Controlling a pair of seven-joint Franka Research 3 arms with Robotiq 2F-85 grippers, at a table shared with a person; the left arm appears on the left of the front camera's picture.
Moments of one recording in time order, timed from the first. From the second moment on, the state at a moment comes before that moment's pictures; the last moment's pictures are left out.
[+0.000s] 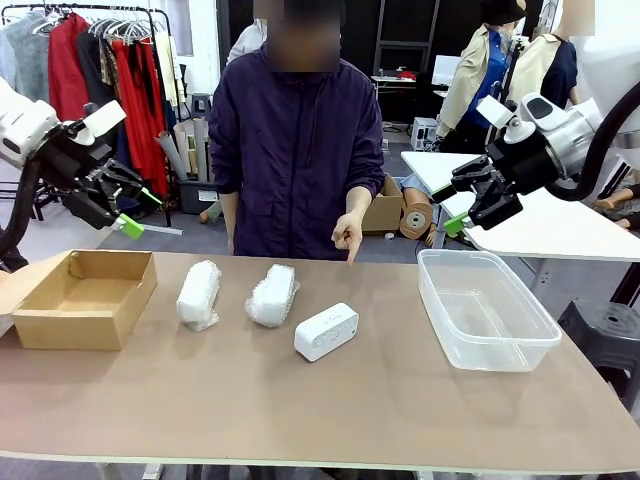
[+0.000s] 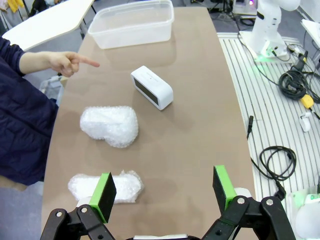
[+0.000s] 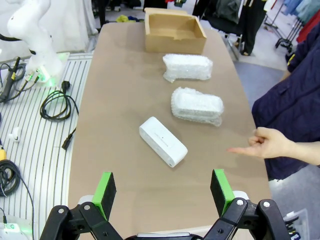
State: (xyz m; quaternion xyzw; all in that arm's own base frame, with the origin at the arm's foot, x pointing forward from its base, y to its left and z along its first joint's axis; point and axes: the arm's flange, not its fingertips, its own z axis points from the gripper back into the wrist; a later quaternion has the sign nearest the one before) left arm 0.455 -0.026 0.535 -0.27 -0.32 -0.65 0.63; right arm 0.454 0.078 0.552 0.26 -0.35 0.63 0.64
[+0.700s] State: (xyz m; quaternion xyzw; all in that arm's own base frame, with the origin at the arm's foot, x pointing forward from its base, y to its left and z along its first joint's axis) left arm 0.455 -0.026 0.535 -0.27 -0.32 -0.65 0.63; right arm 0.454 0.078 0.552 0.26 -0.35 0.63 0.64
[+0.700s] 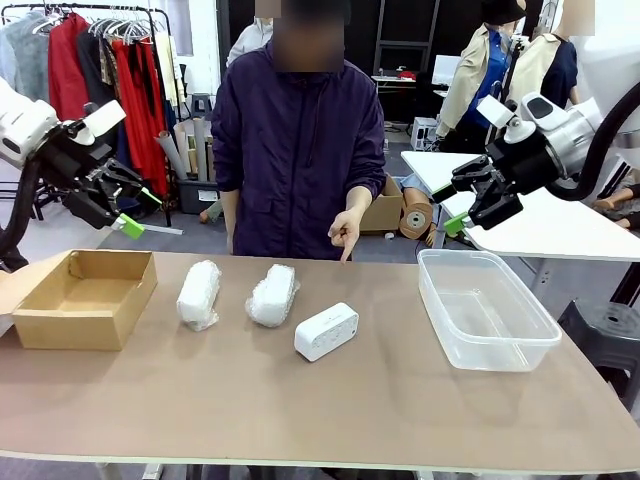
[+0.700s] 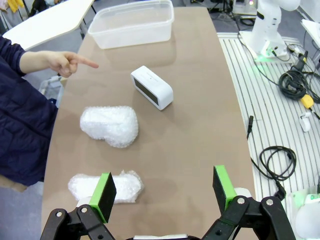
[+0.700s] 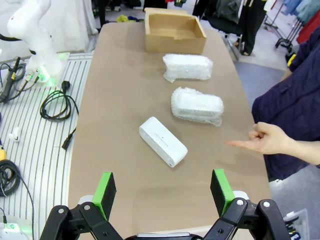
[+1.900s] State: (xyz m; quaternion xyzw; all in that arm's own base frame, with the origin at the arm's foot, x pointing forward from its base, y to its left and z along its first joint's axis) left arm 0.455 -0.027 0.534 -0.27 -0.32 -0.65 0.63; right arm 0.495 0.234 0.507 0.13 -0.11 0.79 0.59
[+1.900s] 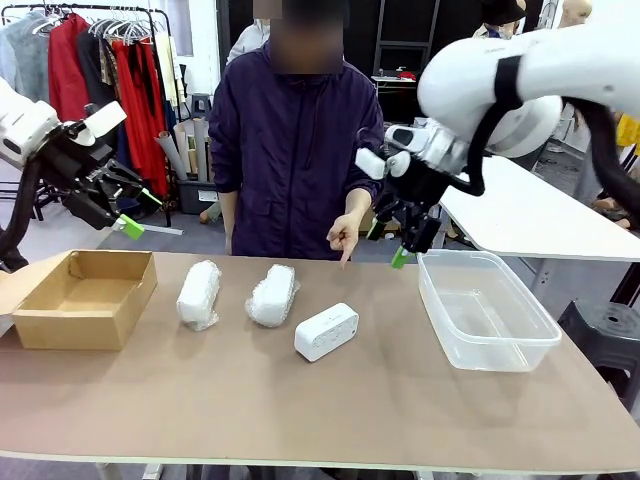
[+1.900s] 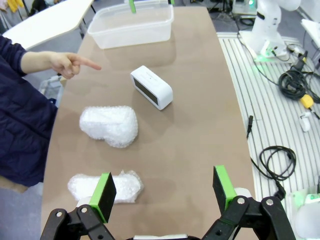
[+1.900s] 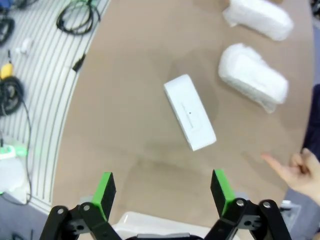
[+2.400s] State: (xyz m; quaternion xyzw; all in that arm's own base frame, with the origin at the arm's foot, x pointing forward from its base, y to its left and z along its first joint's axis) left arm 0.455 -0.026 0.534 -0.27 -0.32 -0.65 0.63; right arm 0.497 0.285 0.437 0.05 -0.07 0.85 0.53
